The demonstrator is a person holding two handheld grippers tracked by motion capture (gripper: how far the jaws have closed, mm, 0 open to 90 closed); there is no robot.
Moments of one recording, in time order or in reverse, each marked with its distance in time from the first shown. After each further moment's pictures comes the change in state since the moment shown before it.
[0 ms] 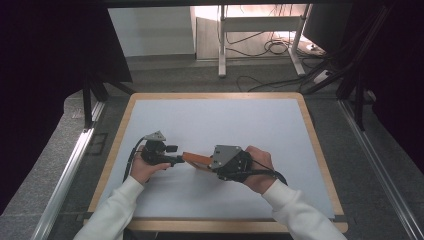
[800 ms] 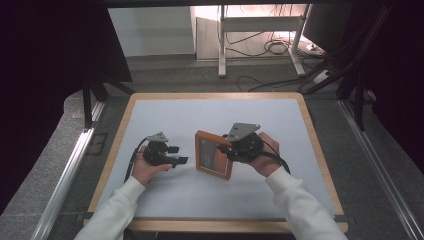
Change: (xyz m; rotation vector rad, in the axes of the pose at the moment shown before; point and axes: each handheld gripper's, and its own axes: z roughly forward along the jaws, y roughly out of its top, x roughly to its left) left arm -0.002 -0.001 0.006 0.017 -0.002 0.008; right arm -0.056 -0.035 0.014 -0.079 -0.099 0.231
